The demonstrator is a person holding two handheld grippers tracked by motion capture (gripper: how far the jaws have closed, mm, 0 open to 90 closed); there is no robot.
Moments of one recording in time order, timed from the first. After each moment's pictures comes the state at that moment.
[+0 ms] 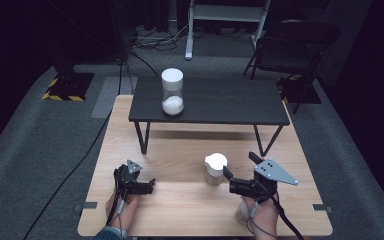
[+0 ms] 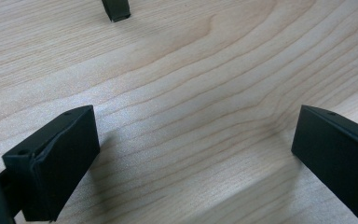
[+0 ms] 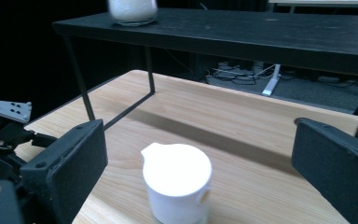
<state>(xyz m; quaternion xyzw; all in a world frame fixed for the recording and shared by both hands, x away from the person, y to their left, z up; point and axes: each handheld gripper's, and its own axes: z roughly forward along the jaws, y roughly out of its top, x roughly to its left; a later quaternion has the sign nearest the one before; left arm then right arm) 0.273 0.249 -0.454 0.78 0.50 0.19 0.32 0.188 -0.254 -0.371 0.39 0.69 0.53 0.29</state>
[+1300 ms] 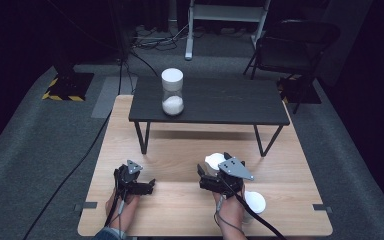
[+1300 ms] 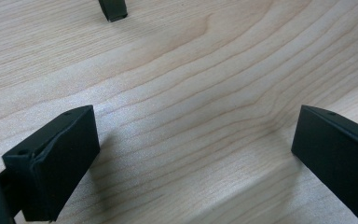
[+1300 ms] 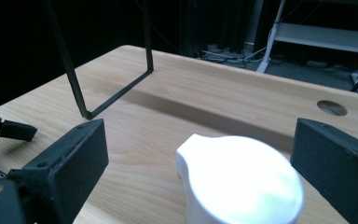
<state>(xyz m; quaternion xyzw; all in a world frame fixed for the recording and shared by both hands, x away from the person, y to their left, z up) 0.272 0.250 -0.454 0.78 0.50 0.19 0.32 0.209 -0.175 -0.403 0.41 0.71 0.48 0.31</state>
